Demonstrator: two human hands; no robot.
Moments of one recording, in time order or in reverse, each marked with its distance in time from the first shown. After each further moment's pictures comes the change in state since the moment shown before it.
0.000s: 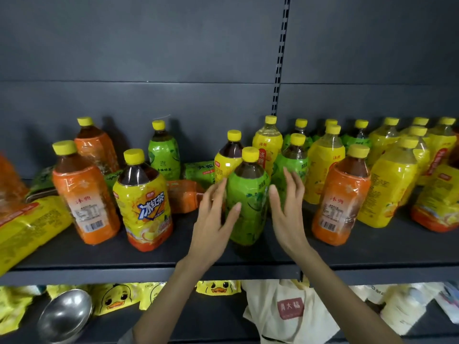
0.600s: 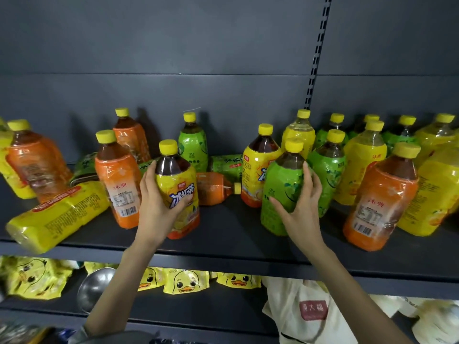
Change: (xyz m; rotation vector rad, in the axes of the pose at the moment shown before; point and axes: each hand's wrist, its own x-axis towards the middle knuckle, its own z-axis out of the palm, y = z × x) left_hand -0.007 -0.085 -0.105 0.128 0.277 -0.234; right_hand 0.000 0.008 0.028 -0.217 -0.004 -0.082
